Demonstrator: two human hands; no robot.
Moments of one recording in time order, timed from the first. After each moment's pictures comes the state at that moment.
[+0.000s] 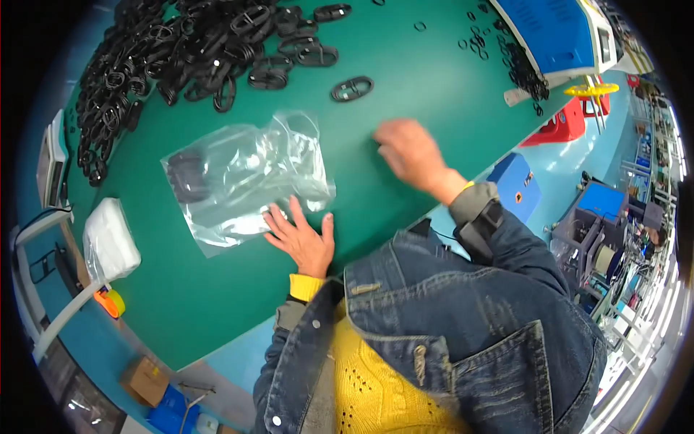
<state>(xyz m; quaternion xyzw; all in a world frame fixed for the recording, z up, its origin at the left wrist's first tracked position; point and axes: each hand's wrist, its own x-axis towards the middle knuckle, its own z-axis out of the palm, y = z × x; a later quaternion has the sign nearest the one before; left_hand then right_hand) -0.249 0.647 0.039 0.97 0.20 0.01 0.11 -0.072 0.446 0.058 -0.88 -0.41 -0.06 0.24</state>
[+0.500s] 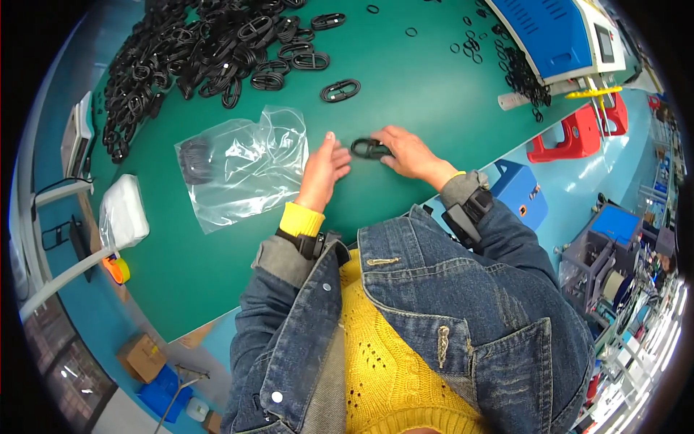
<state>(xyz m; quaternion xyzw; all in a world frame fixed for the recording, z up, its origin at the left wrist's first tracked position) -0.132 0.604 0.057 0.50 0.33 -0.15 0.79 -0.061 0.409 0.050 -0.88 -0.35 0.10 0.29</state>
